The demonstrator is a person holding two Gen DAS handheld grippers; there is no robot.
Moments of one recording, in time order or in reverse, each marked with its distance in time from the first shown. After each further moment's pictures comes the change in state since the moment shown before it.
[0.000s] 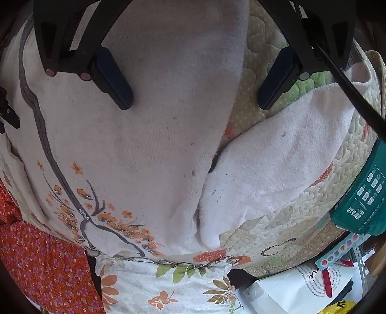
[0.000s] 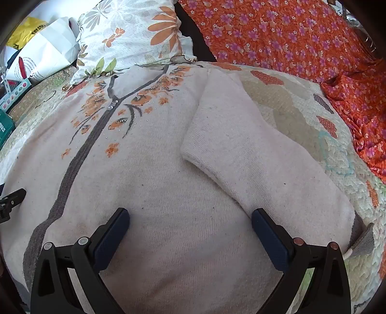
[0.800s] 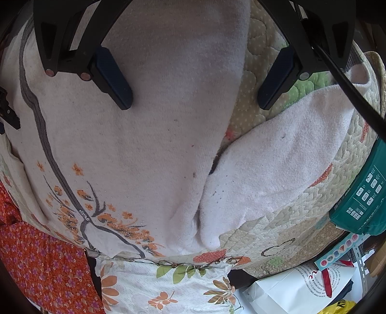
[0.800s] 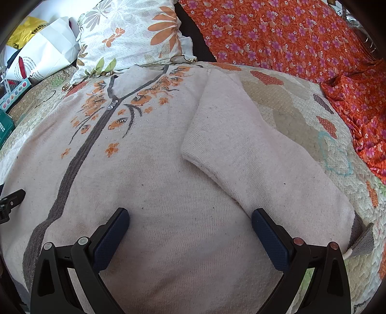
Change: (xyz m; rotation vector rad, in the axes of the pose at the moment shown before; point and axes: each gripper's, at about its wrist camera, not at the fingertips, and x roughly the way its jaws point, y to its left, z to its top) left arm 0.000 0.000 0.000 0.001 0.003 0.001; right arm 0.001 -0.002 -0.001 -0.004 -0.002 0.000
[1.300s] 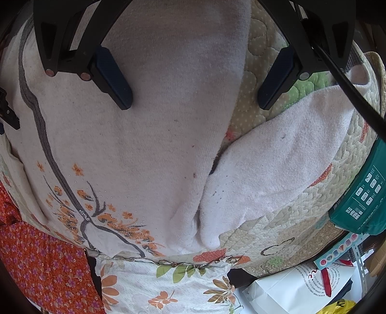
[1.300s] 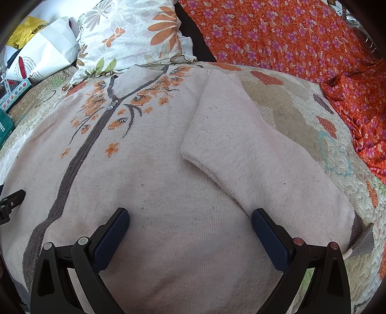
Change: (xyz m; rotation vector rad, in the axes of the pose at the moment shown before) left arm 0.000 0.000 0.000 0.002 -0.002 0.001; right arm 0.001 -0.002 -0.001 -0.001 -0.003 0.003
